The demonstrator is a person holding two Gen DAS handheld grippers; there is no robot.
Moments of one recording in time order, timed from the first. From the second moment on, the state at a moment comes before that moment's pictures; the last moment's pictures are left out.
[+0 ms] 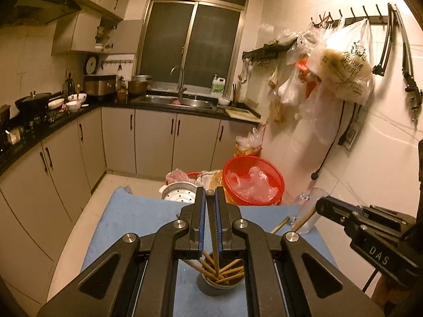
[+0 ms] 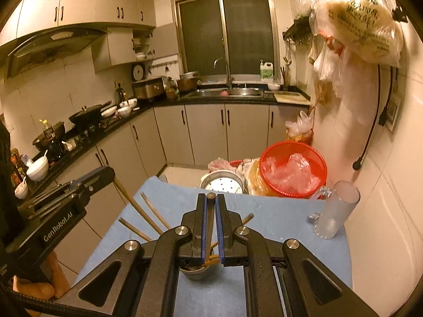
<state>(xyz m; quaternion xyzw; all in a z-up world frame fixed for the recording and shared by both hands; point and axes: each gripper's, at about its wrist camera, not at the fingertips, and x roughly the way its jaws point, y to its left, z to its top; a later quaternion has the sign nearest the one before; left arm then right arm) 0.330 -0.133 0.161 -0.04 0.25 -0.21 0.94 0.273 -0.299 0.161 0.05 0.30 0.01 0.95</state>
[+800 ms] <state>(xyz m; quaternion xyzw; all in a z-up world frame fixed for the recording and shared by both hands) 0.318 -0.126 0.120 -0.04 0.29 -0.19 0.94 0.255 -0.313 0.130 0.08 0.32 0.01 0.95</state>
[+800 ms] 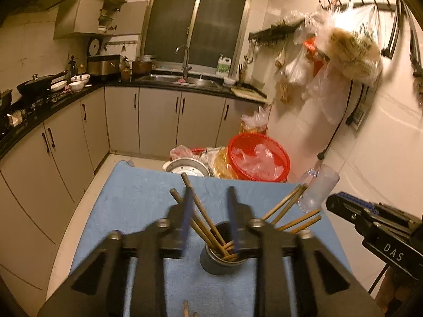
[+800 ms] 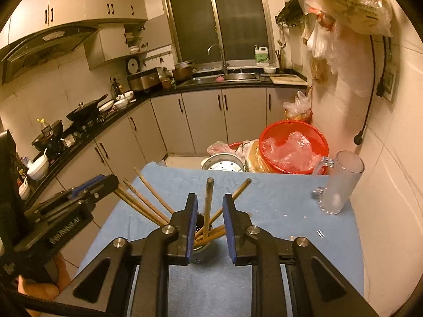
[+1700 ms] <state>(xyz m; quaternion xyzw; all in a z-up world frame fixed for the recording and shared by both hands) 0.279 -0.053 -0.027 -0.04 0.47 -0.13 0.87 0.161 -0.303 0.026 0.14 0.38 0.04 0.92</state>
